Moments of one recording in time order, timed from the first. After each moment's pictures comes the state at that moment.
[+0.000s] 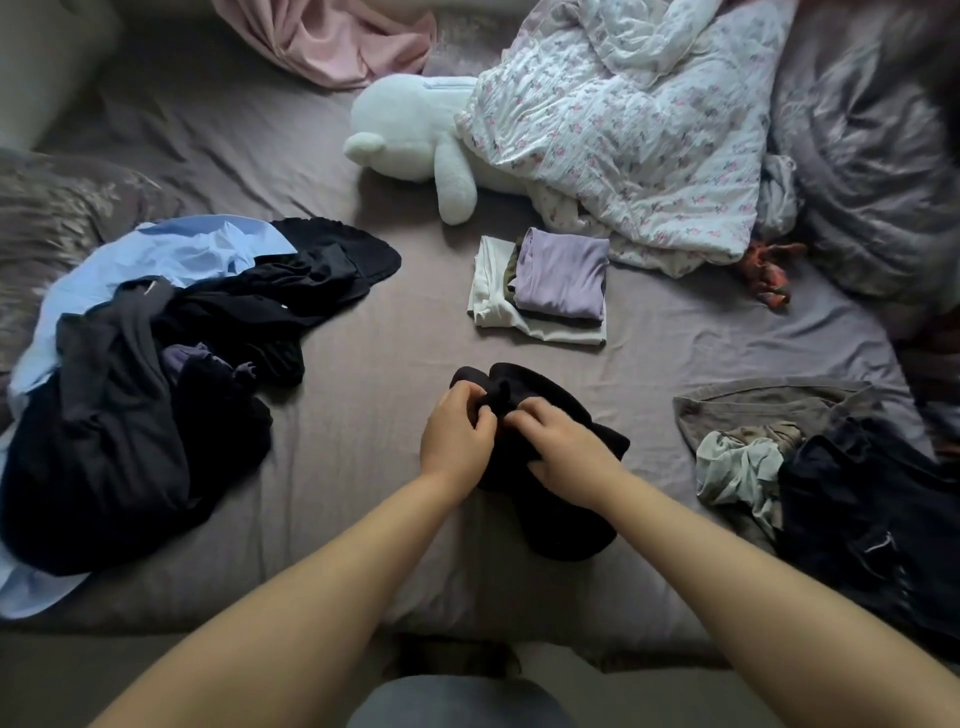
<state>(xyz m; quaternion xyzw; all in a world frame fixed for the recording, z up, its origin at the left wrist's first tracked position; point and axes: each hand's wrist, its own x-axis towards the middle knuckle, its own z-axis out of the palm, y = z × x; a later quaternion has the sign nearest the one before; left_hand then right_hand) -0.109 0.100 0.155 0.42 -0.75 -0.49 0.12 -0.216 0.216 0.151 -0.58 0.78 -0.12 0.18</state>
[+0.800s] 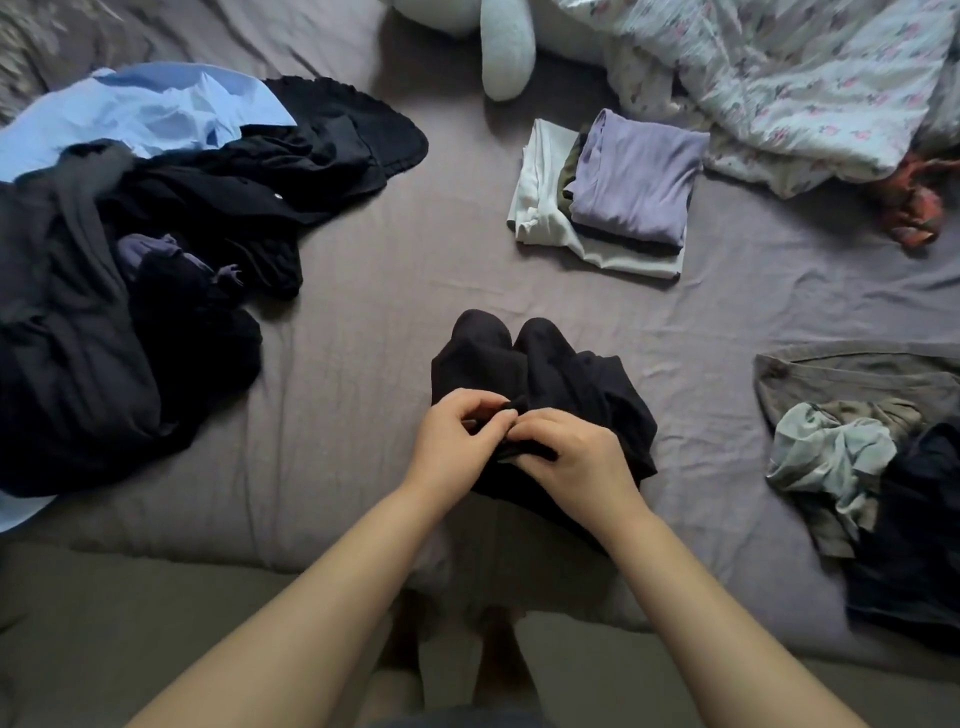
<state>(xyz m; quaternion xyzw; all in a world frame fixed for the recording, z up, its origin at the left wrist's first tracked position) -0.081 0.098 0.058 0.44 -0.65 -0.61 0.12 -0.183 0.208 0.065 -0.49 0.79 -0.31 0.18</state>
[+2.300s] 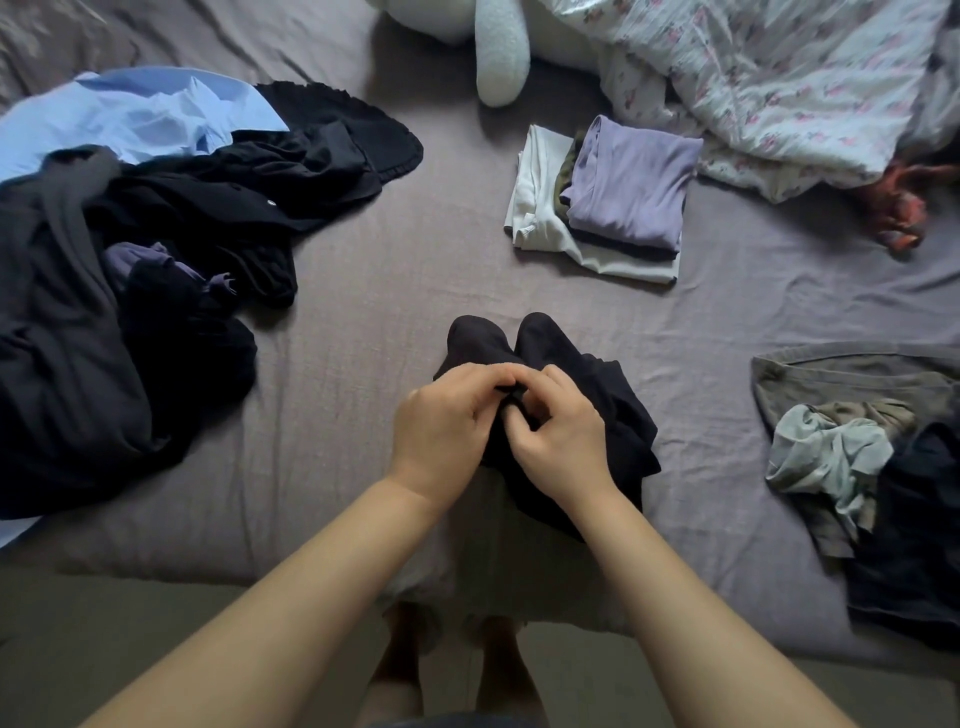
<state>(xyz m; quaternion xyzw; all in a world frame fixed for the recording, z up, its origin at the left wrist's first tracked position) -0.078 0.072 0.087 0.29 -0.85 -0.38 0.24 -0.168 0.162 0.079 -0.34 0.85 -0.37 0.18</state>
